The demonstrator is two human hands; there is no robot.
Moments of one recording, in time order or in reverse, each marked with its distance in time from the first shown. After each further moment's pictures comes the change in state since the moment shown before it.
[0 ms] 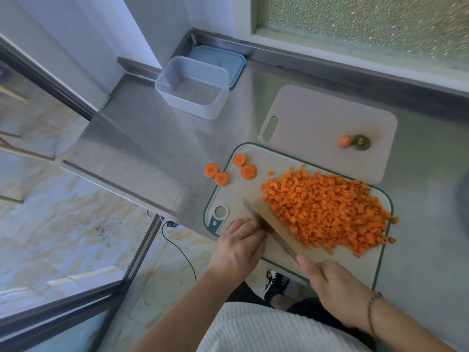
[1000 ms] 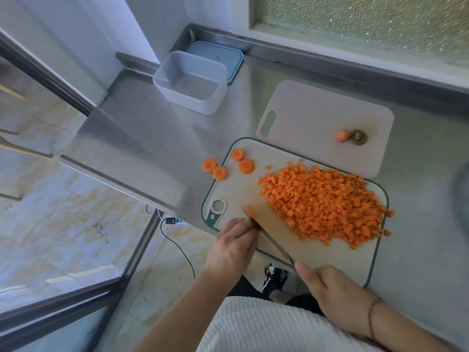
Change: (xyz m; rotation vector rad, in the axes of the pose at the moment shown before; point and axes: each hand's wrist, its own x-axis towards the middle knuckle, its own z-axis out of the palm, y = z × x) left_hand -0.010 0.009 -0.009 0.024 -0.022 -0.048; right_hand -0.013 0.005 0.008 -0.057 -0.045 -0.022
